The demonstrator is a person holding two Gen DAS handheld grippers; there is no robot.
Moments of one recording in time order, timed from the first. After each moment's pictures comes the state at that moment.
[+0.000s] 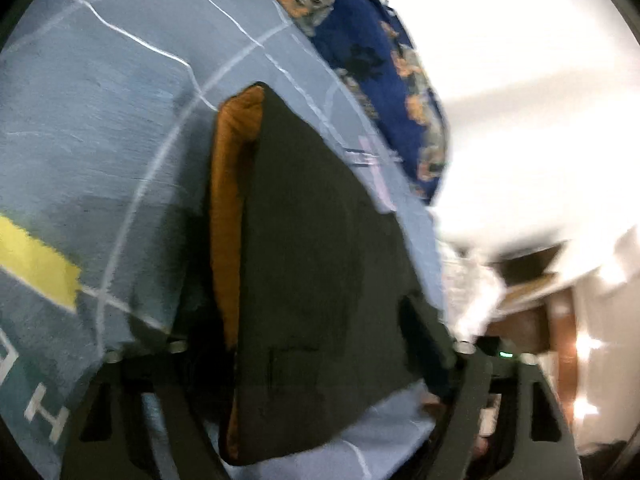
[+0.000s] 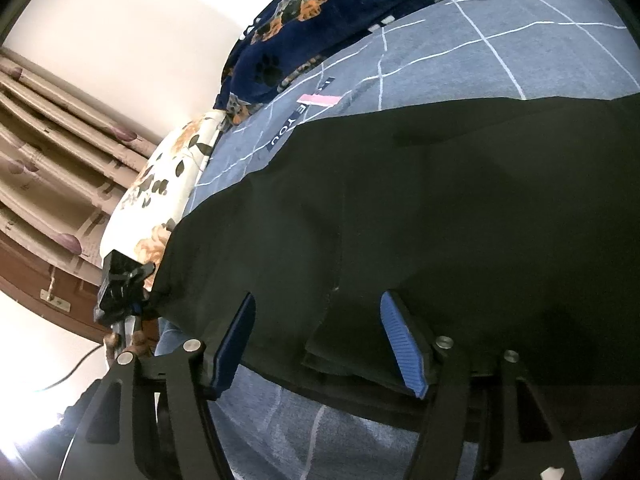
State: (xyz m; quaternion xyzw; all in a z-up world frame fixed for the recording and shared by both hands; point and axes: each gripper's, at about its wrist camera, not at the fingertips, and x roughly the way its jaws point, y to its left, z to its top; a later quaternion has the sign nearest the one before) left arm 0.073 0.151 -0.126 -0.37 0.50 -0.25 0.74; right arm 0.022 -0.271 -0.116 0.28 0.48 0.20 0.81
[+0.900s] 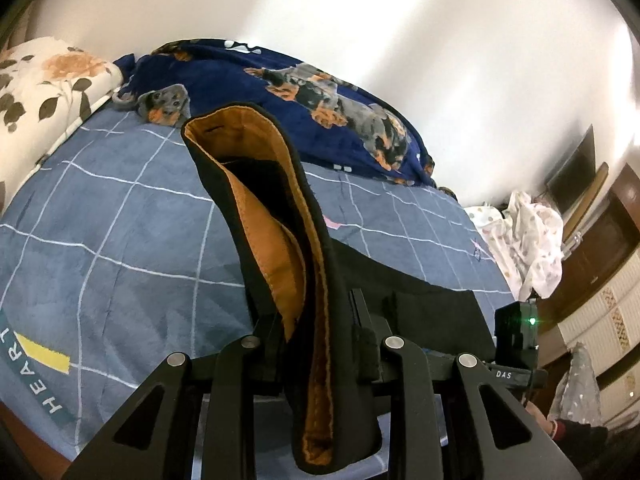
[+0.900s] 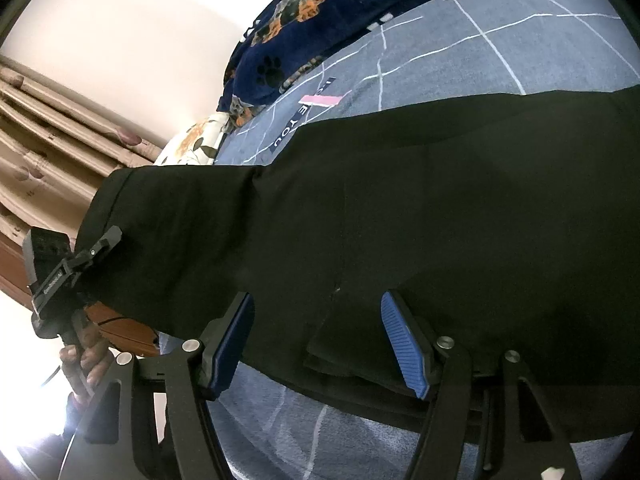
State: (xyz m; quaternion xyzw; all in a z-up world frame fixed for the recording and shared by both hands) left arm 0.042 0.025 0.012 -0.15 0.41 -0.25 0.87; right arm 0.028 -0.276 -0.117 0.30 0.48 0.21 0.80
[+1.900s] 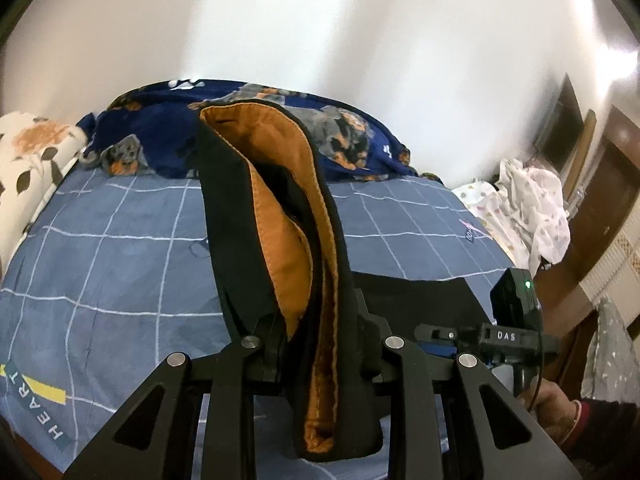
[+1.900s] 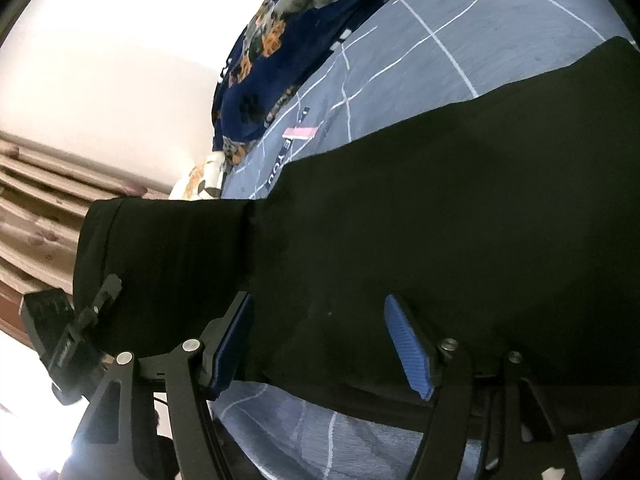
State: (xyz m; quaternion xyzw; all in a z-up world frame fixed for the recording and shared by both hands) left arm 0.019 -0.047 0.040 -0.06 0.36 -0.28 0.89; right arm 0.028 -0.315 -0.114 0.40 0.46 0.18 0.77
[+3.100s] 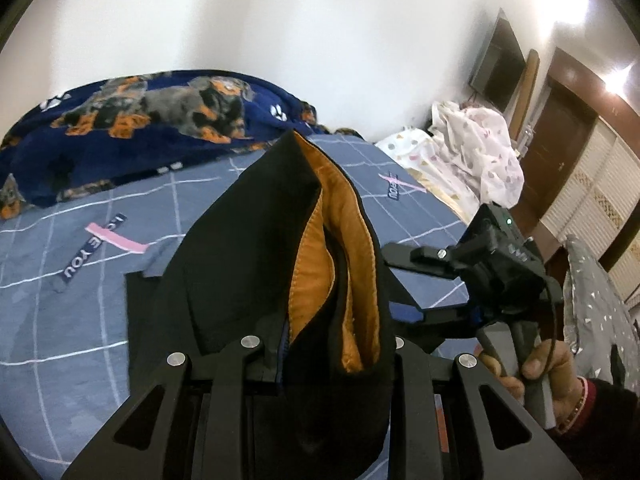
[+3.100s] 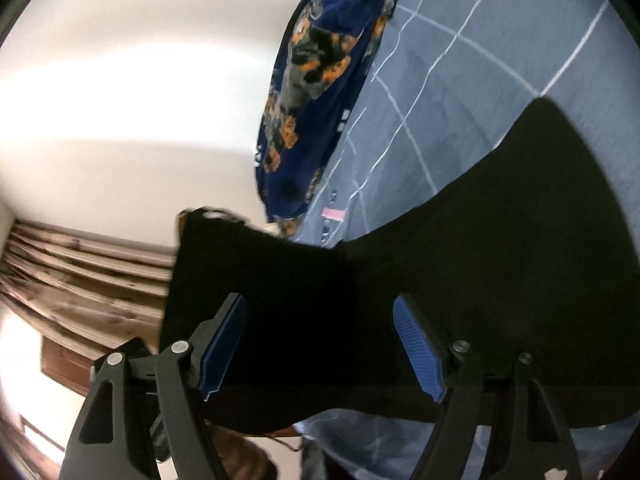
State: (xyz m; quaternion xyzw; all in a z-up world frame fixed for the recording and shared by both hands) left arm 0.018 -0.223 0.027 0.01 0.39 -0.39 0.83; right arm 0.006 -0.419 -0.091 0.56 0.36 0.21 0.71
